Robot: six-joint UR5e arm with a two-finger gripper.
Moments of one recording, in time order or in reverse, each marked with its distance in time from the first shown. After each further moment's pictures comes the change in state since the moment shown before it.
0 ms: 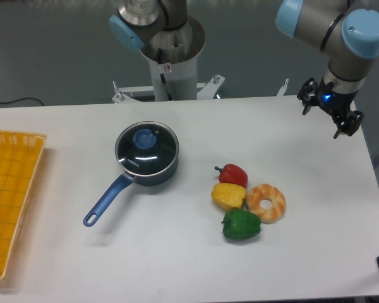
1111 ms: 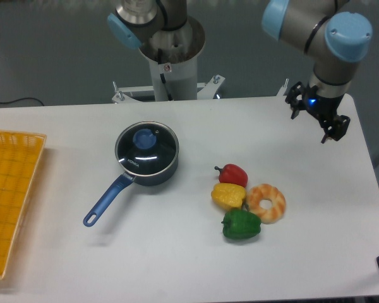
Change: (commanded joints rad) arm -0.078 0.063 -0.077 0.023 -0.011 -0.034
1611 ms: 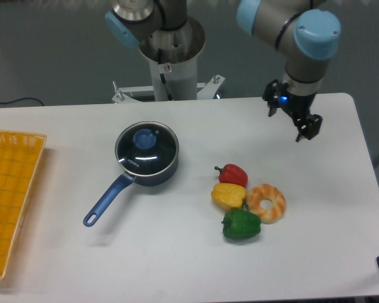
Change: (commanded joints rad) arm -0.089 0.100 -0.112 0.000 0.002 -0.002
